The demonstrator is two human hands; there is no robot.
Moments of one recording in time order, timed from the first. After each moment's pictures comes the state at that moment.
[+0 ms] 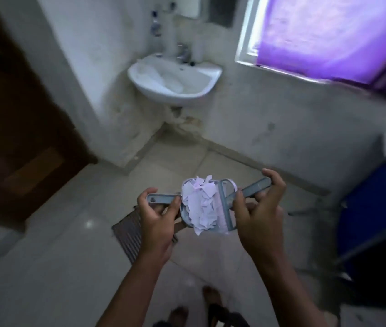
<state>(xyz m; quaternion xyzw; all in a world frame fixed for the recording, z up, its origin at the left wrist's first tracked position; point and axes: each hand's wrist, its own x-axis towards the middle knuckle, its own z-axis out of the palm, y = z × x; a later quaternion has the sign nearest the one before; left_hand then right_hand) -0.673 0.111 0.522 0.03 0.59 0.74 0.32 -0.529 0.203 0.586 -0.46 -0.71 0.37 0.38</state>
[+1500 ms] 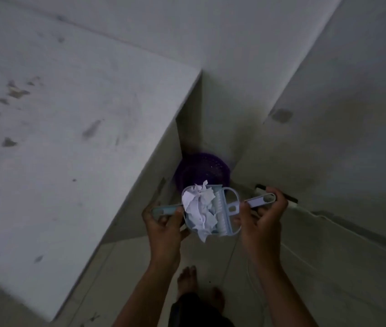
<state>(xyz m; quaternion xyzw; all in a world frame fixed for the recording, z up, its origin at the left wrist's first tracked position) 0.158 -0.043 0.246 0.38 0.53 0.19 0.73 0.252 -0.178 0.270 -0.82 -0.02 0.12 0.57</state>
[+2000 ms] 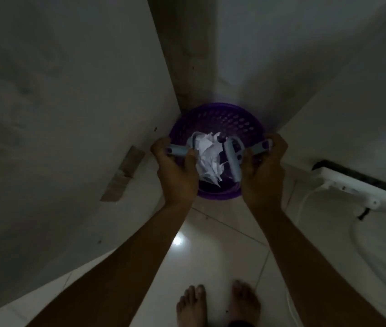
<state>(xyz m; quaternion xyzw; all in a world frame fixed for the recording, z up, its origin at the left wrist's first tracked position) 0.288 0.027 -0.109 0.64 0.44 0.28 0.56 0.366 -0.096 -0.098 -0.83 -0.08 0.08 0.54</state>
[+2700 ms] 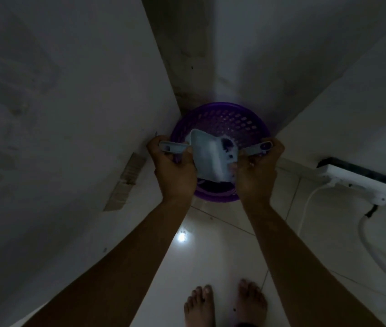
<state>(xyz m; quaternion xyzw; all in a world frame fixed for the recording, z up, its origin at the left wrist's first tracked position) 0.299 0.043 -0.102 0.62 0.47 0.26 0.58 0.369 -0.071 -0.115 -0.81 0.03 0.10 0.58</state>
